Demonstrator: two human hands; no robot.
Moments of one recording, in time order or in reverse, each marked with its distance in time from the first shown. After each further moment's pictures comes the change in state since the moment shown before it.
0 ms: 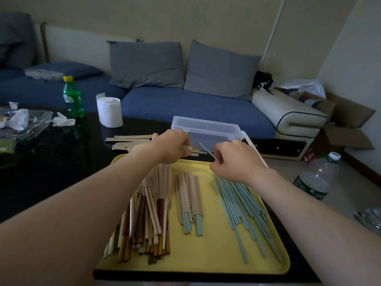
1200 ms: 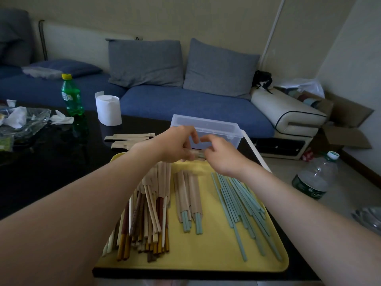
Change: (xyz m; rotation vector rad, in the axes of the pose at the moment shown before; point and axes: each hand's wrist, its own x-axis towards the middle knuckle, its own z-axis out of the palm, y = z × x) left_hand -0.002 0.005 -0.001 -0.196 -0.030 0.129; right_hand 0.014 -0.023 0.007 0.621 -0.122 0.167
